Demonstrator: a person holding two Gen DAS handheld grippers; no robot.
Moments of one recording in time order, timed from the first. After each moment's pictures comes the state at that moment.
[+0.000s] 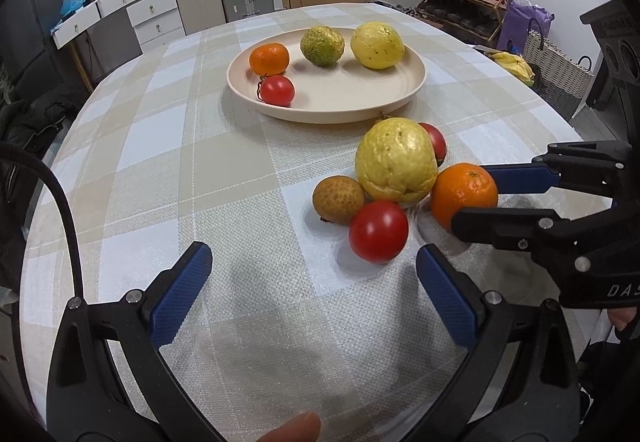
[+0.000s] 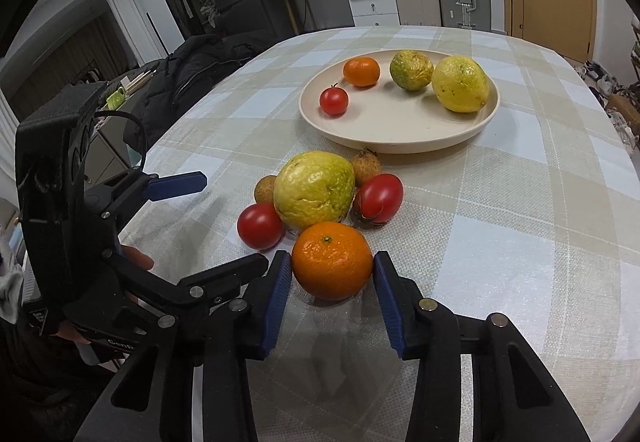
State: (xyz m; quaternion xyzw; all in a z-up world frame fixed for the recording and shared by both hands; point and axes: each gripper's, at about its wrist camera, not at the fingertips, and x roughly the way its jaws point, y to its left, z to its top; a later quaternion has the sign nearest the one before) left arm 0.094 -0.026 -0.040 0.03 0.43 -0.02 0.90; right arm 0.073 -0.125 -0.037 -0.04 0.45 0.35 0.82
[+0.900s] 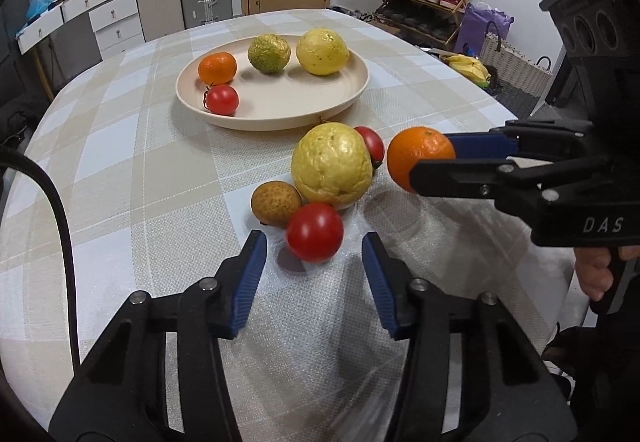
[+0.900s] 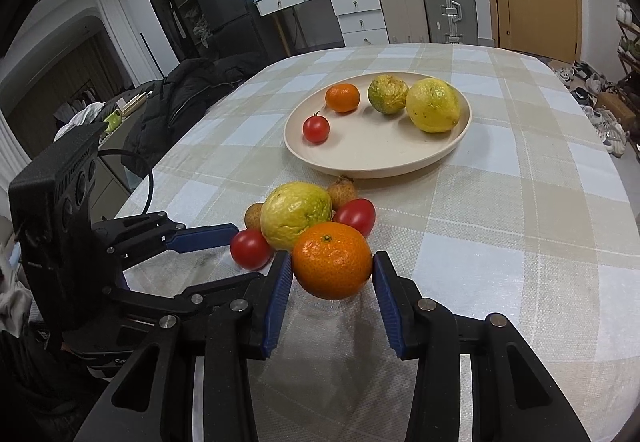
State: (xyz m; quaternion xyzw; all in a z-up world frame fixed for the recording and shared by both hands) left arm 0.087 -0.036 -0.034 0.01 0.42 -0.11 0.90; right arm 0.075 -0.145 -0.021 -0.02 0.43 0.34 0.84
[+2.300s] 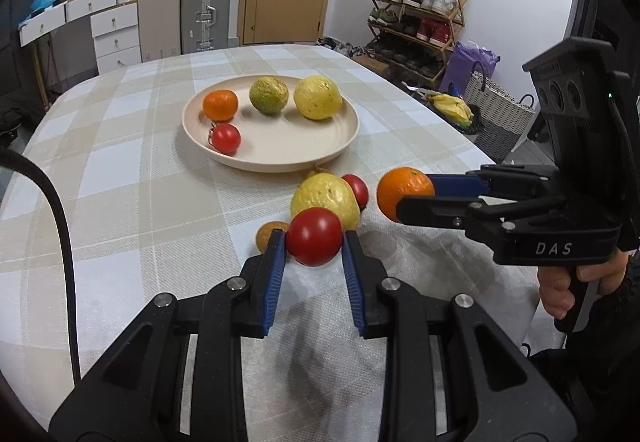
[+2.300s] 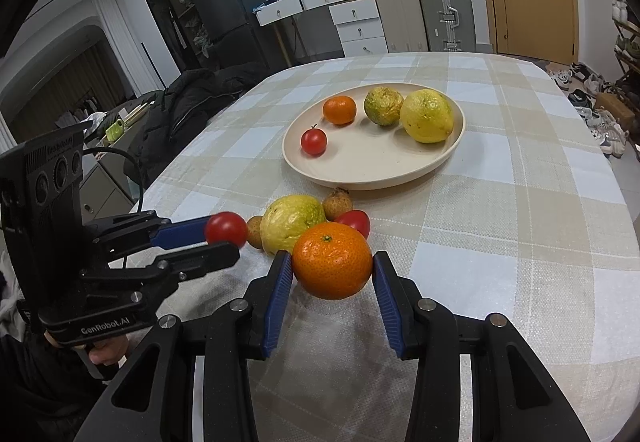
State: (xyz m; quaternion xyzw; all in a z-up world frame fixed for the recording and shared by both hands) left arm 0.076 -0.019 -0.004 -0.04 0.37 -0.13 0.92; right arm 0.077 -0.152 -0.016 0.00 0.41 0.34 0.85
